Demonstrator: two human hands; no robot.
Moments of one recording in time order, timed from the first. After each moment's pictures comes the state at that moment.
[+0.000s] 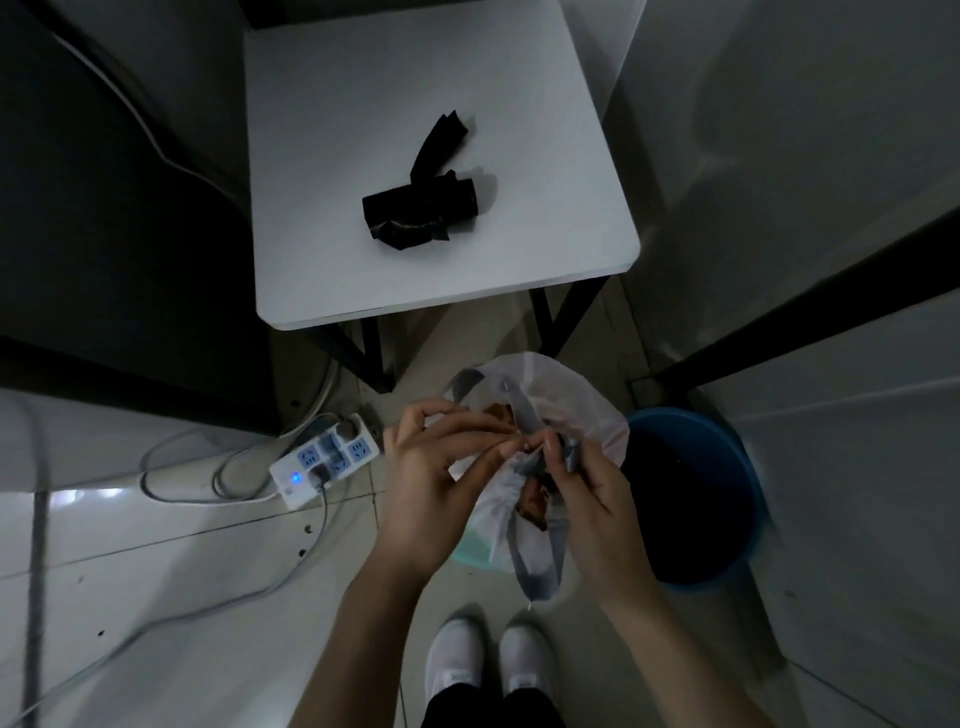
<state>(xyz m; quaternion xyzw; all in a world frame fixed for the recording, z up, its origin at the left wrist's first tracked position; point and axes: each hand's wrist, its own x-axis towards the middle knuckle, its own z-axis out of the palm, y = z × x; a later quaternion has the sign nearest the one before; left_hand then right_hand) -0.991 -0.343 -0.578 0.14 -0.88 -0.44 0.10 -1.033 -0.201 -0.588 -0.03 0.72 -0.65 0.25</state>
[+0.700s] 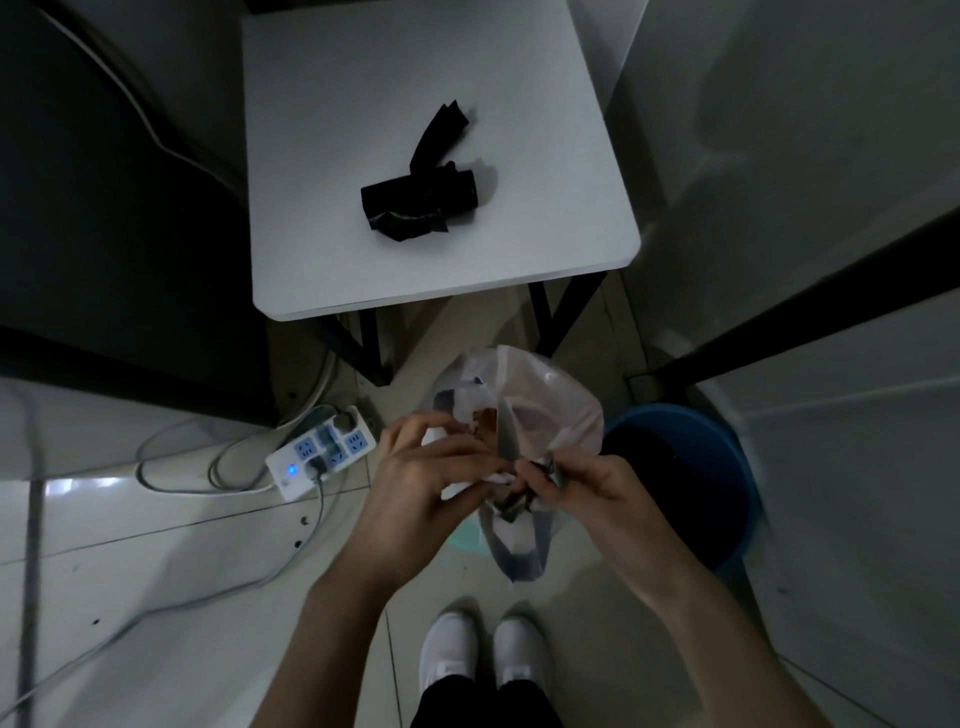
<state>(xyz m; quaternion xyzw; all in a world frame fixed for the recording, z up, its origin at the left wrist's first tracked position) -0.975 -0.356 -0.586 0.04 -0.92 -0.38 0.00 -1.052 -0.191 -0.565 -0.08 0.62 -0.65 0.43</state>
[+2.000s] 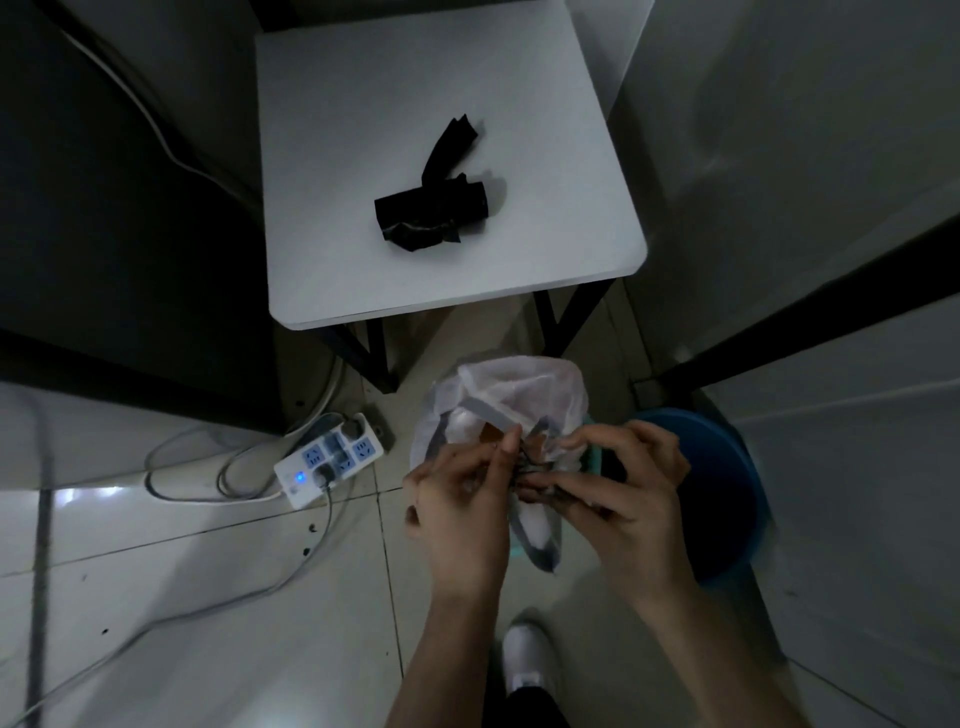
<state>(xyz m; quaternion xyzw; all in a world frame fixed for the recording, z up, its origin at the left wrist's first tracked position) -0.986 -0.303 -0.578 0.41 -0.66 -0.62 0.13 -1.043 -0.186 -0.583 -0.32 0.85 -0.41 -0.03</state>
